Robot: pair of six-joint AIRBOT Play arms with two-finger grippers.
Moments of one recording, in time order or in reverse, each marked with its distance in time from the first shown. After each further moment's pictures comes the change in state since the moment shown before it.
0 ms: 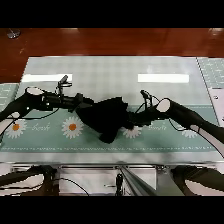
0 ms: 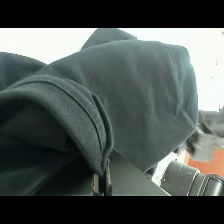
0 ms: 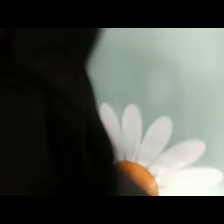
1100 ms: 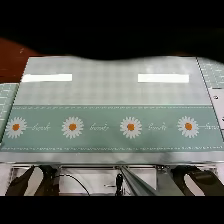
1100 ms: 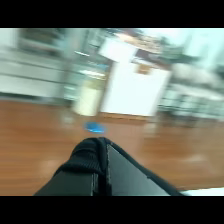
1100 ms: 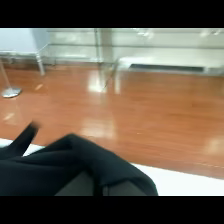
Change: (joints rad) left arm 0.634 0.637 0.793 0.018 0.005 -0.116; right arm -0.360 0.660 1.145 -0.497 0.558 0.011
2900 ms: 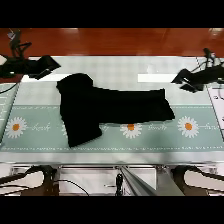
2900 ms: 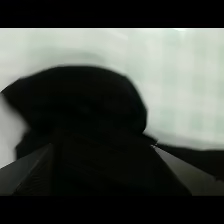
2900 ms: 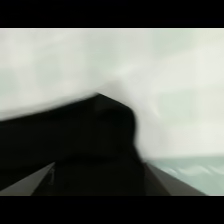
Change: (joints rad) left arm -0.372 -0.624 -0.313 0.526 0.073 -0.232; right arm -0.340 -0.686 -0.631 0.184 -0.136 -0.080
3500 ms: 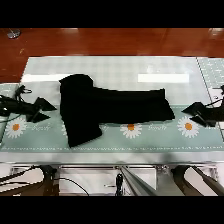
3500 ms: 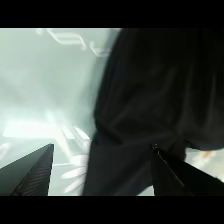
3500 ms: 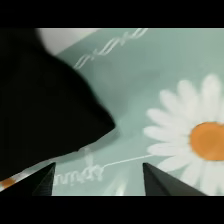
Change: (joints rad) left arm 0.262 0.026 -0.468 -0.082 -0.247 0.112; right arm -0.293 0.371 -0.586 0.157 -0.028 -0.164
